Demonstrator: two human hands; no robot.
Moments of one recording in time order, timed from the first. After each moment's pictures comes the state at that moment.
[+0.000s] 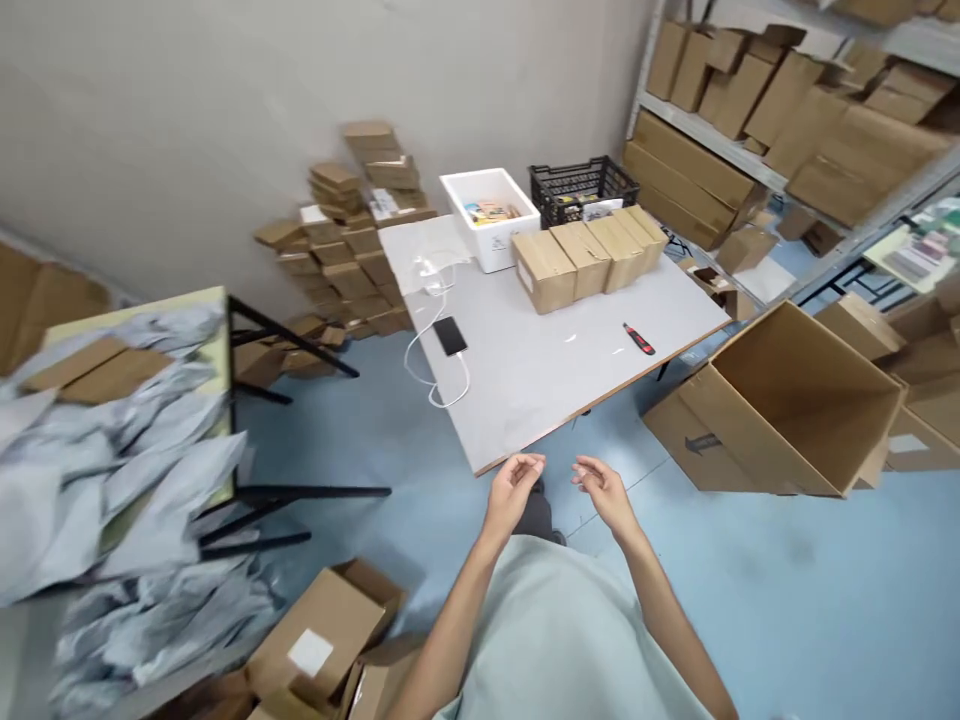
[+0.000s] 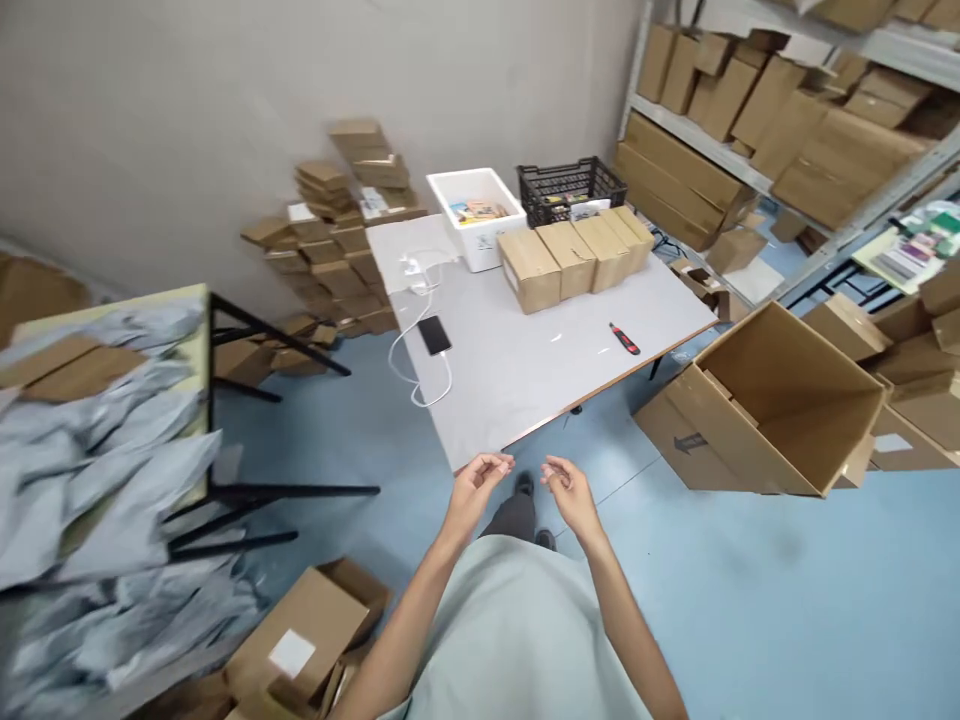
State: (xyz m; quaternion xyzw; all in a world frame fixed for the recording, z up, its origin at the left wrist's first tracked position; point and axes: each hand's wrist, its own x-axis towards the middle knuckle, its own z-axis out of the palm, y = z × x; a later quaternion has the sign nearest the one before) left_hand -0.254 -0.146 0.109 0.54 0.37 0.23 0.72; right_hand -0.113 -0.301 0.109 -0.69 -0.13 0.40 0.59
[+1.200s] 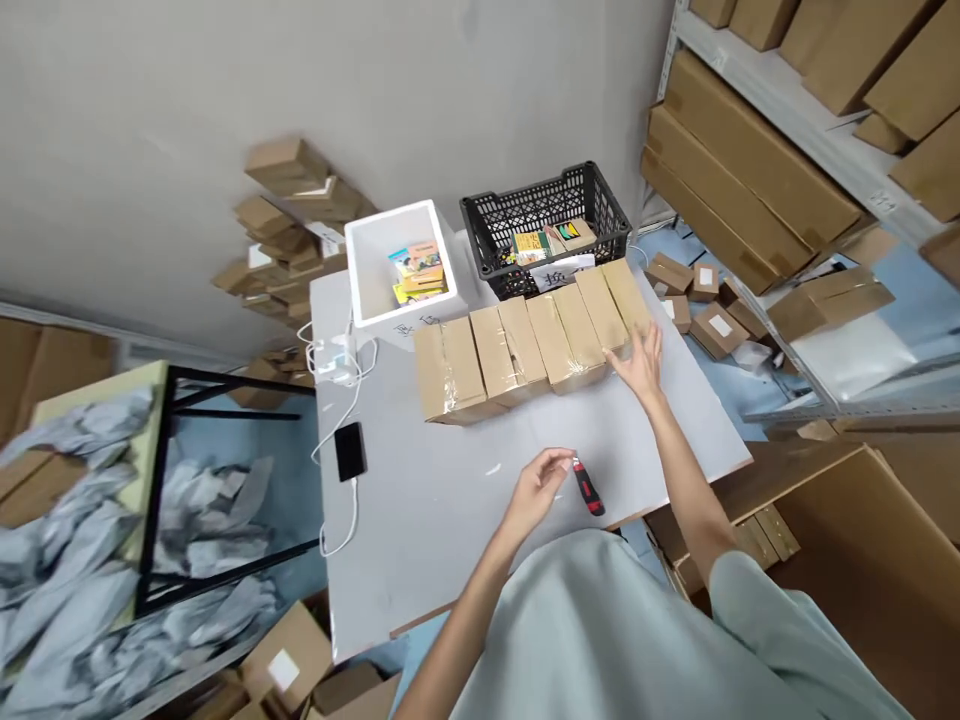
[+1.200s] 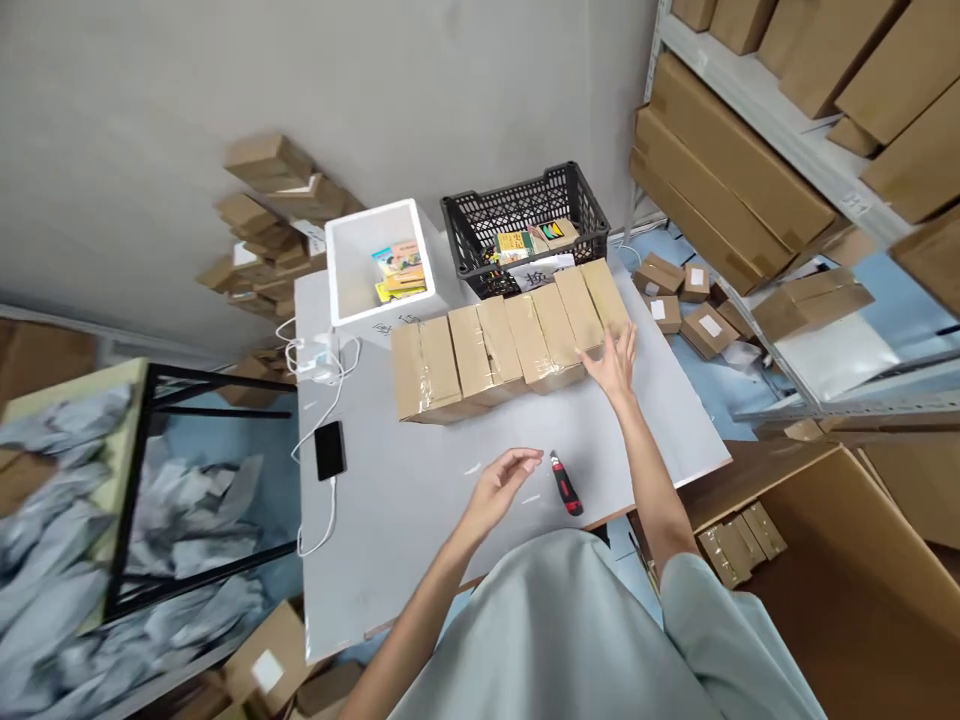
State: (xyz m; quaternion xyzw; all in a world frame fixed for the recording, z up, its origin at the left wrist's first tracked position) left_hand 0.315 0.037 0.153 0.57 0.43 0.15 0.68; right_hand 0.648 0.063 0.071 -0.87 -0.37 0.12 0.31
